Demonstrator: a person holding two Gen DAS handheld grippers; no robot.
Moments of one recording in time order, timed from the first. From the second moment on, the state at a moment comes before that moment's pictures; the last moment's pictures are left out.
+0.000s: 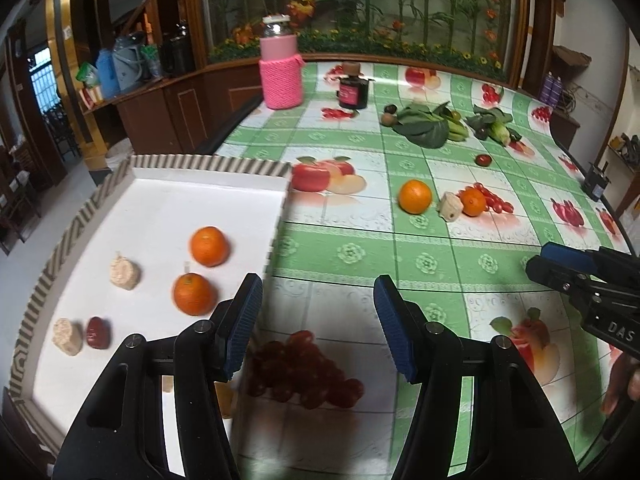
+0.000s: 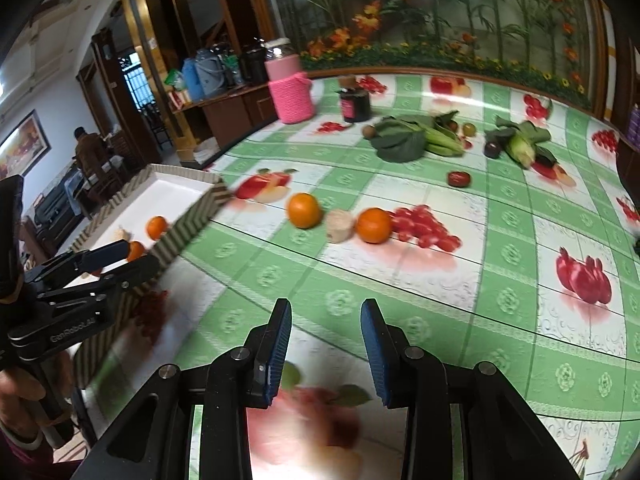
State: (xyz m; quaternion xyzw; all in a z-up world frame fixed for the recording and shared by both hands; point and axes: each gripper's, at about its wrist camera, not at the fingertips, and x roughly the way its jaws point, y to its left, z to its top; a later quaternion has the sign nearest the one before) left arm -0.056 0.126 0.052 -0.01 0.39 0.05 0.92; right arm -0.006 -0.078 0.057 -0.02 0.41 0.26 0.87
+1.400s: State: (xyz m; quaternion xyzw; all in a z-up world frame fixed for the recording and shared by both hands) left arm 0.054 0.086 0.026 -0.02 0.47 0.00 0.88; right arm 0.101 -0.058 0.025 -0.09 0.42 0.32 0.85
